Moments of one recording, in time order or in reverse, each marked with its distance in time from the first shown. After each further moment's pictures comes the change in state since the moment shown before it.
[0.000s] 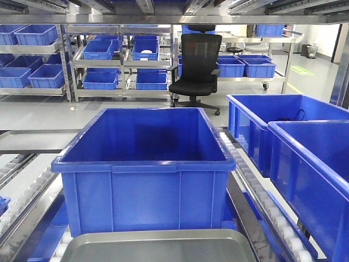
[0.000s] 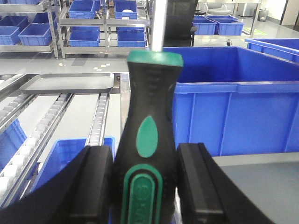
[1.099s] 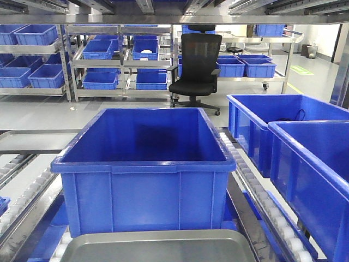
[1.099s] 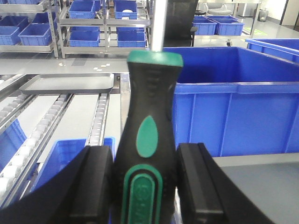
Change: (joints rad) left arm 0.000 0.000 0.000 0.000 0.000 0.000; right arm 0.000 0.000 0.000 0.012 -0.026 0.000
